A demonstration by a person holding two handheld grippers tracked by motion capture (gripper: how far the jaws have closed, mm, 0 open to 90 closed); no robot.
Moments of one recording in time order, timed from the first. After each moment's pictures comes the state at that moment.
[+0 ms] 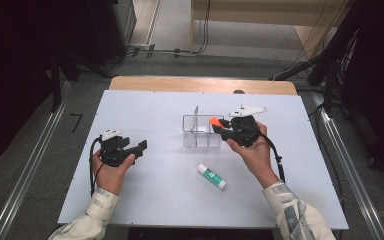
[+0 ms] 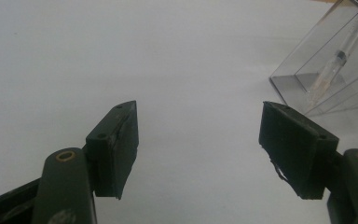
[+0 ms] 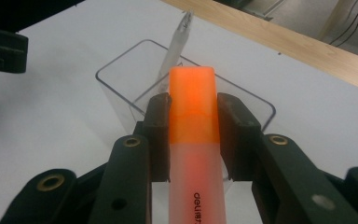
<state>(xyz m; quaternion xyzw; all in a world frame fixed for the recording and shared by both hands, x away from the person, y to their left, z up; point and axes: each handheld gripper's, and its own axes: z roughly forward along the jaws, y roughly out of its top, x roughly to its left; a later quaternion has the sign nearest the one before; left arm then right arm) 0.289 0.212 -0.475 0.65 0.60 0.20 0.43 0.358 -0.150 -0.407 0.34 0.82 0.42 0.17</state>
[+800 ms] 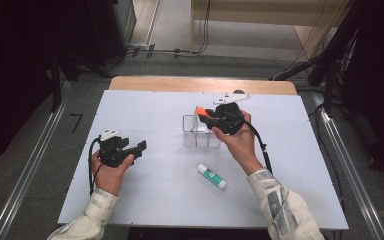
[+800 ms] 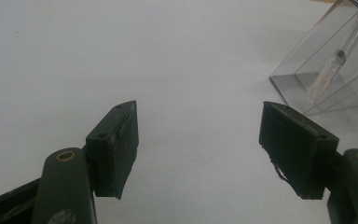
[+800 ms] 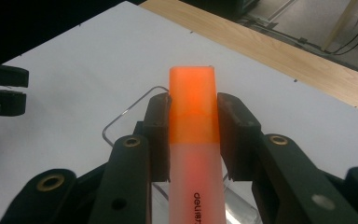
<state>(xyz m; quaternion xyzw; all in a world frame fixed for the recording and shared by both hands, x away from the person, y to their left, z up) 0.287 0.214 -0.475 0.65 0.60 0.20 0.43 0.382 -0.110 -0.396 0.34 0.82 0.43 0.16</state>
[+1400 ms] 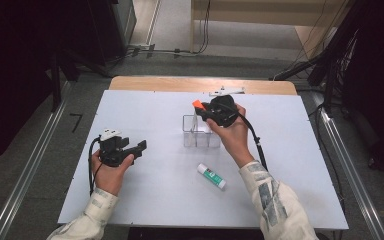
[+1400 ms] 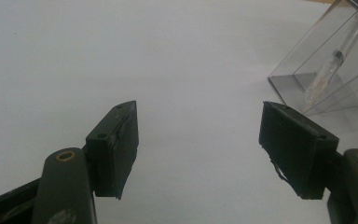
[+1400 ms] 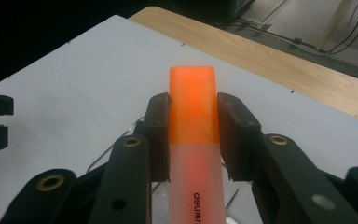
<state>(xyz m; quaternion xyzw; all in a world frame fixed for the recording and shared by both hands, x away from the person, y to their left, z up) 0.288 0.214 -0.475 0.65 0.60 0.20 0.43 0.402 -0.098 -0.394 0.36 0.81 0.44 0.16</state>
